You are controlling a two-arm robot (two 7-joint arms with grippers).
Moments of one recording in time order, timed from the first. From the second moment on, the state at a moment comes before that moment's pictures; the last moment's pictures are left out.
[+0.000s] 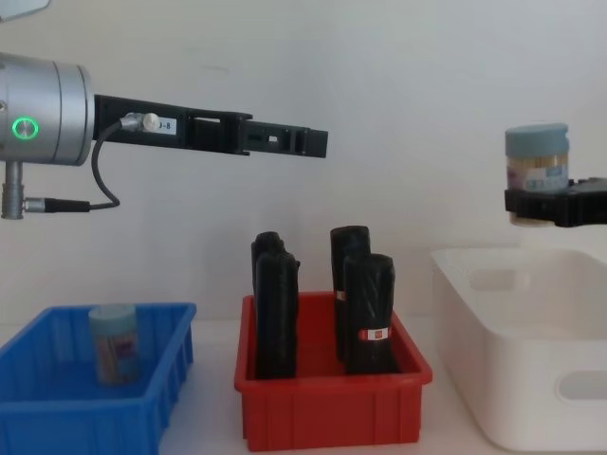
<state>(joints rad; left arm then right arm) -0.52 0.42 0.29 -1.54 -0.43 0.43 -0.69 0.38 0.35 -0.24 -1.44 0.31 0.18 0.27</state>
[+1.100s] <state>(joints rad) -0.52 0.42 0.29 -1.54 -0.43 0.43 -0.69 0.44 0.32 -0.25 -1.26 0.30 0.22 0.26</state>
